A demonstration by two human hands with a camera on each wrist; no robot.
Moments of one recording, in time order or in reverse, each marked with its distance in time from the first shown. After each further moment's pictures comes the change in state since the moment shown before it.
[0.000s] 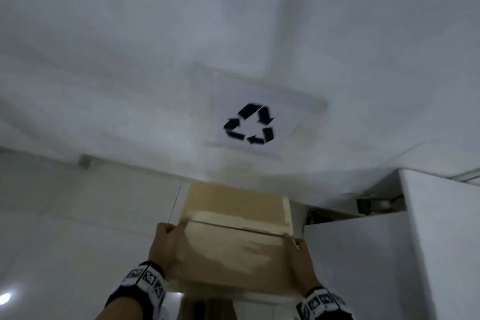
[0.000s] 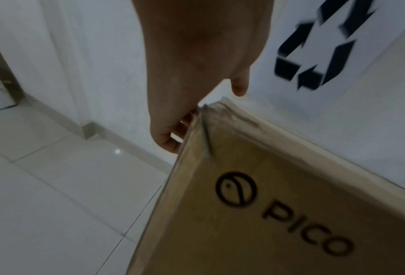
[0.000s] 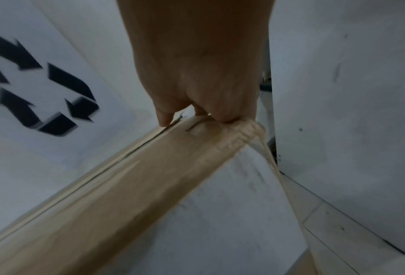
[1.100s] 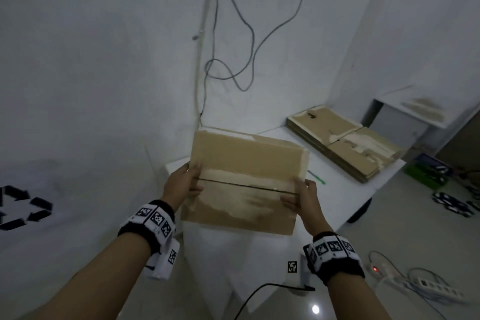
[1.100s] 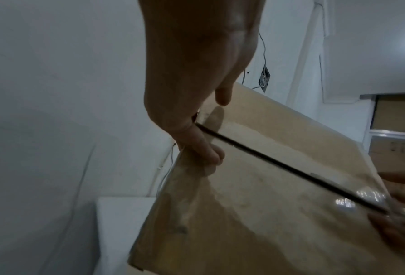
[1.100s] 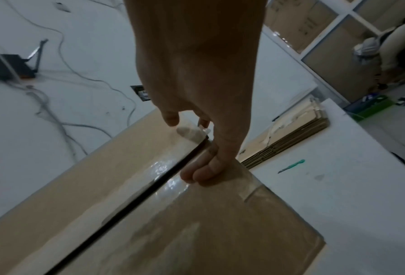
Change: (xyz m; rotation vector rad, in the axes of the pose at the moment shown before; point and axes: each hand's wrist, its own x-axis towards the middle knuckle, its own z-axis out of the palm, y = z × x) left_hand -0.437 0.119 0.340 0.229 -0.781 0.782; right_hand -0.275 0.188 -0.457 0.913 0.615 -0.454
